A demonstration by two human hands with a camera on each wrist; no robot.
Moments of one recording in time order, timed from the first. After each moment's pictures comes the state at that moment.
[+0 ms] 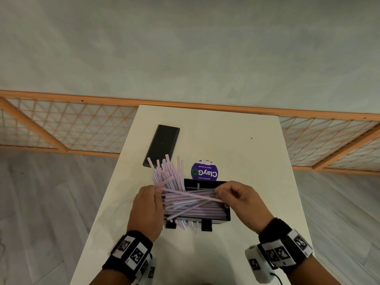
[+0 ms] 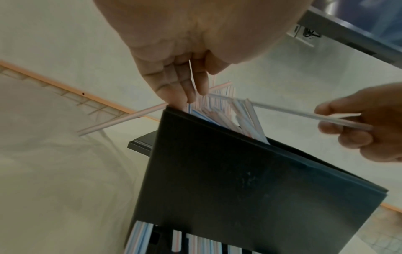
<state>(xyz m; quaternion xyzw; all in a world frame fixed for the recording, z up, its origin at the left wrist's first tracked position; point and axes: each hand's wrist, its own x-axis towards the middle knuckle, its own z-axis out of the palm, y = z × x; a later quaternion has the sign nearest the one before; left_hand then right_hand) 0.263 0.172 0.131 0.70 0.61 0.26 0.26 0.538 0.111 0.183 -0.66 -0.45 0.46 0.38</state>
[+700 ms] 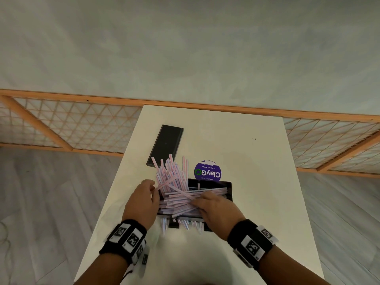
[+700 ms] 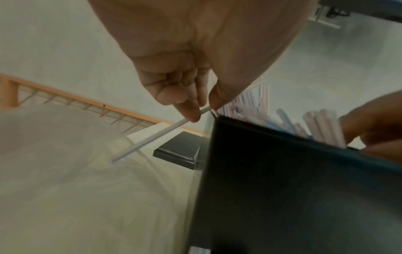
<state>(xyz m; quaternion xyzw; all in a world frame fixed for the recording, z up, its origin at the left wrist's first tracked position) 0.244 0.199 0.132 0.69 0.65 0.16 0.27 0.485 0.125 0.132 -0.61 -0.76 0.22 0.04</state>
